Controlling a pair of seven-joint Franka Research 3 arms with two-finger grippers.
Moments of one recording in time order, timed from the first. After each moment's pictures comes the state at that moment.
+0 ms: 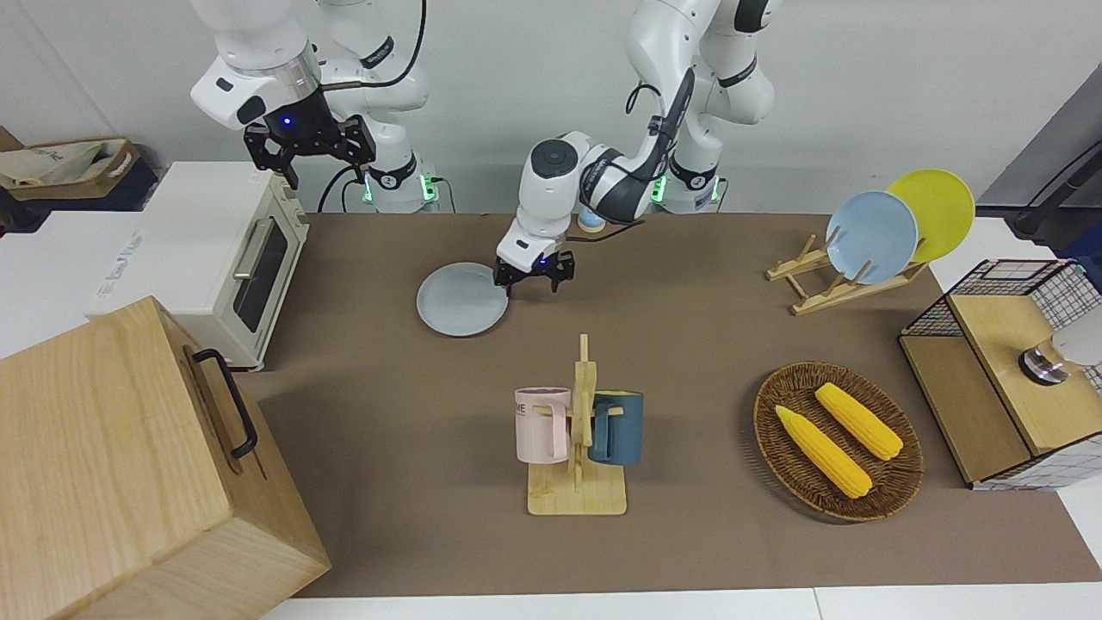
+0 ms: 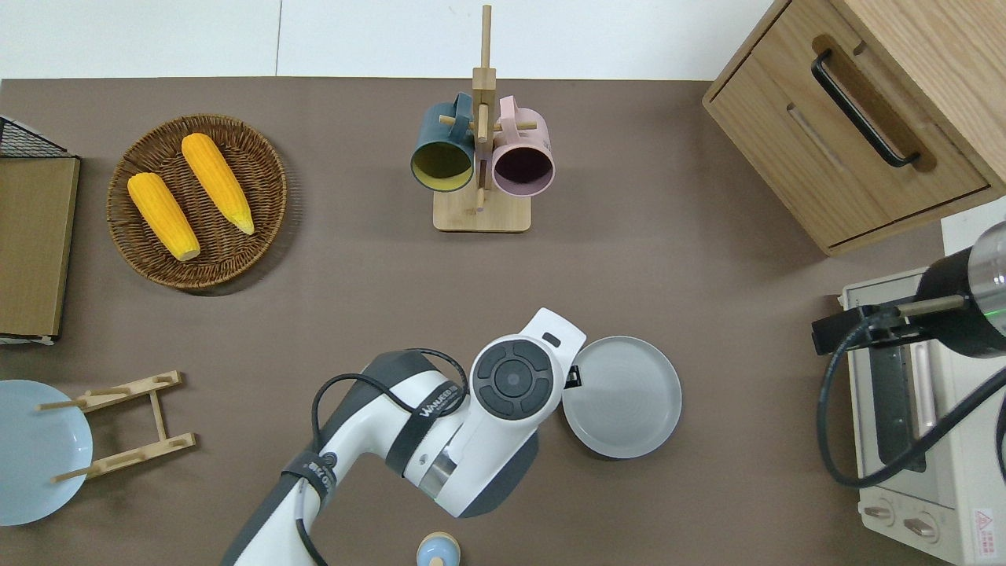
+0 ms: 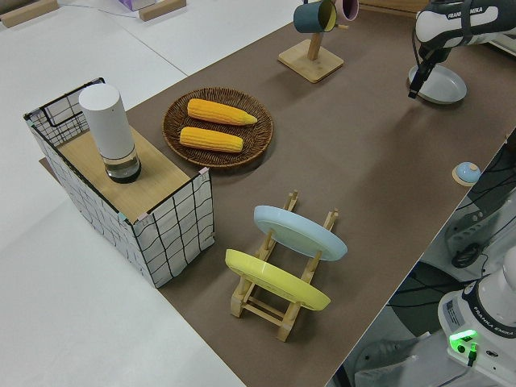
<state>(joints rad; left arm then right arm) -0.59 0.26 -0.17 -1.95 -0.09 2.24 -0.81 -0.03 -0.02 0.14 -1.48 0.00 1.33 0.02</state>
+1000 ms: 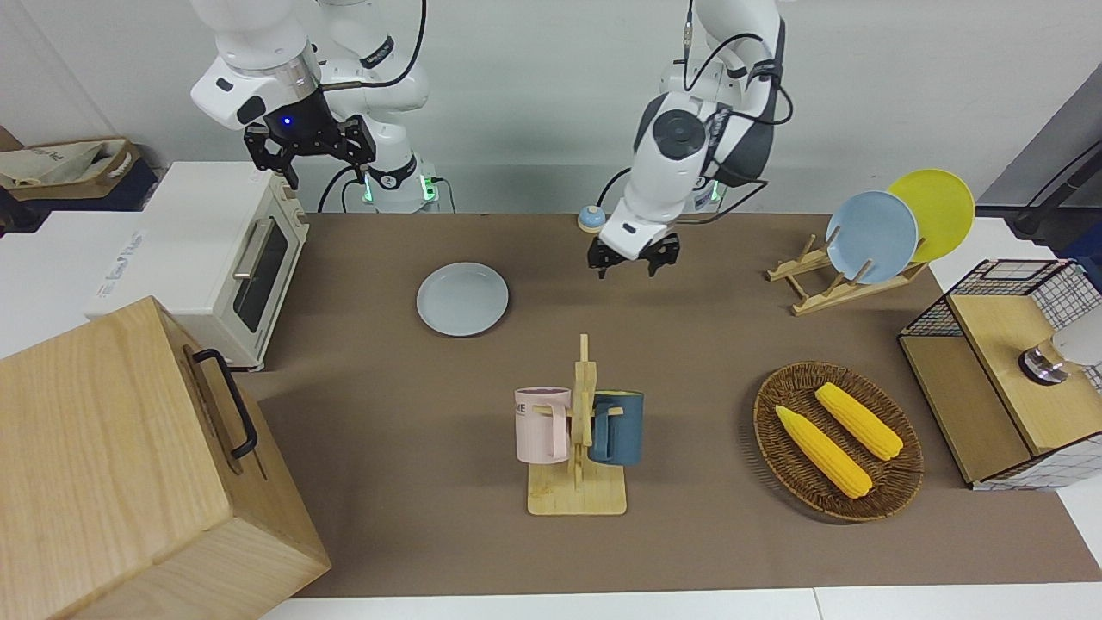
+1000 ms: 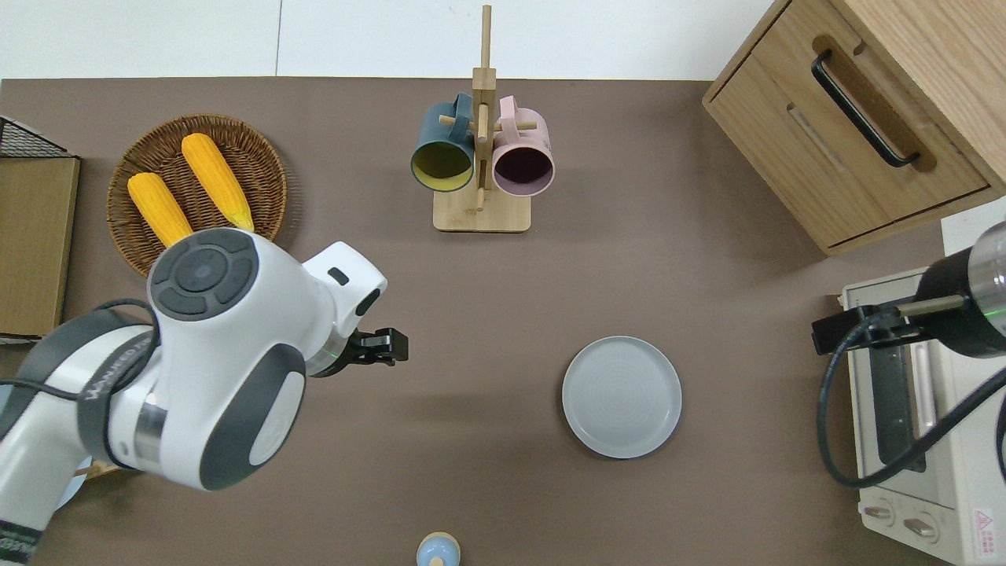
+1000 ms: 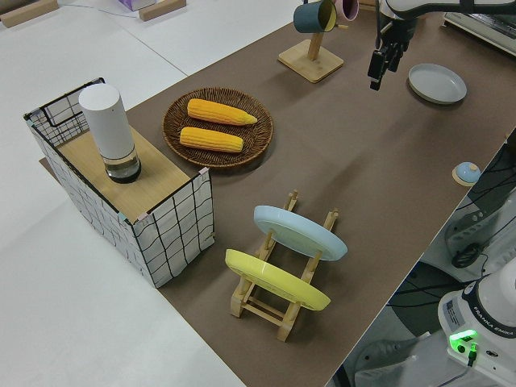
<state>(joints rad) -0.22 0.01 -0.16 -1.95 -0.10 1.83 -0.36 -0.03 -0.02 0.14 -1.48 0.00 1.33 0.02</state>
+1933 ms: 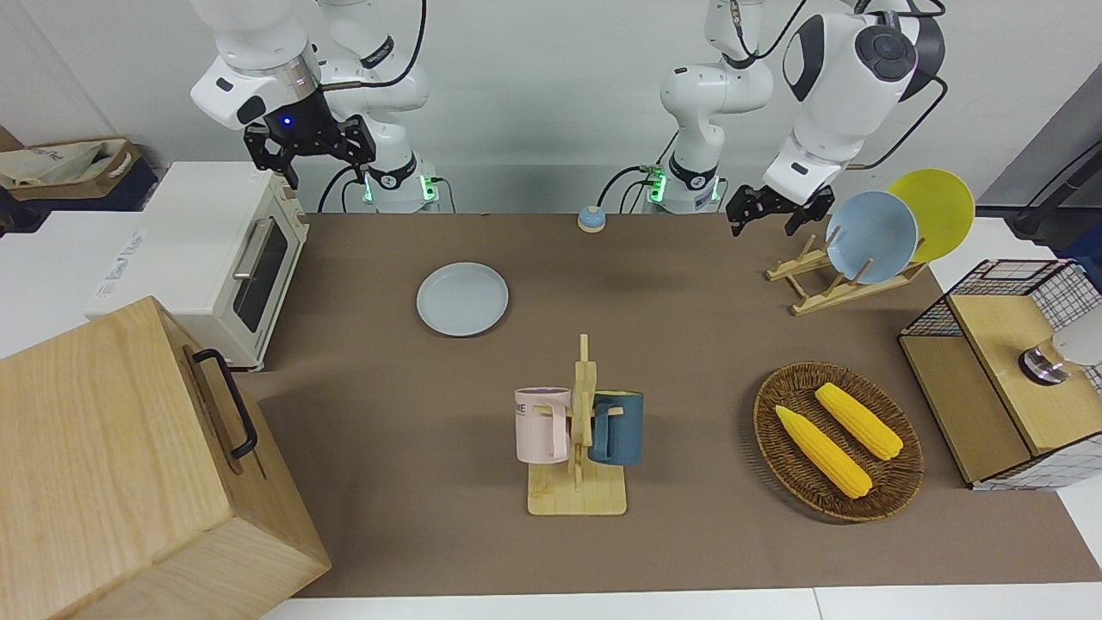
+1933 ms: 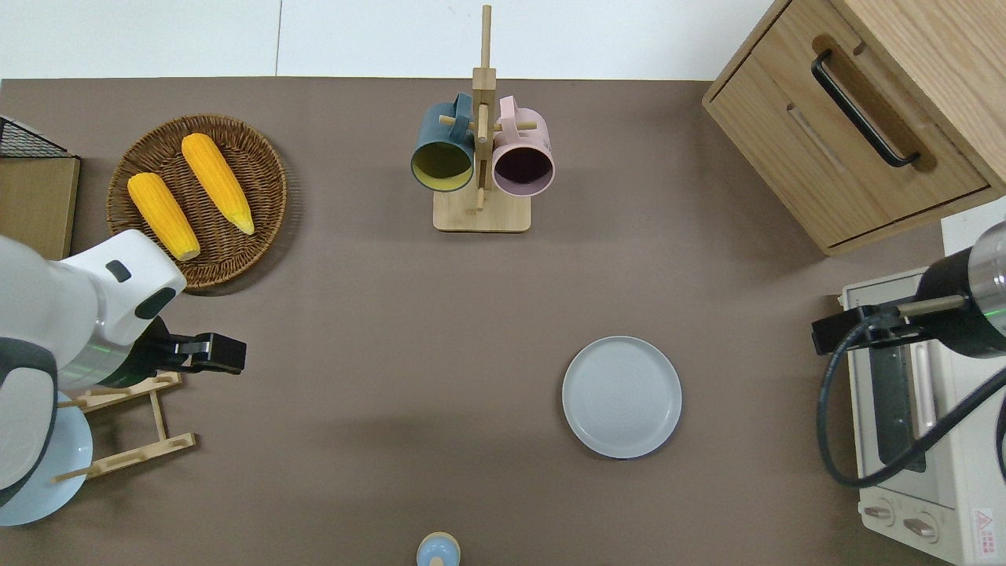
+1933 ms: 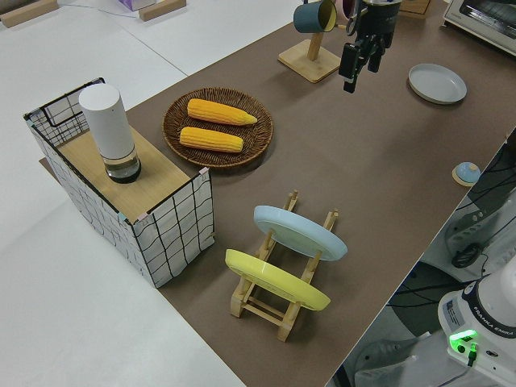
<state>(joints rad) 0.06 -0.13 -0.16 -1.90 -0.04 1.63 -0.07 -0.03 -0.02 0.14 -1.48 0.00 1.33 0.02</state>
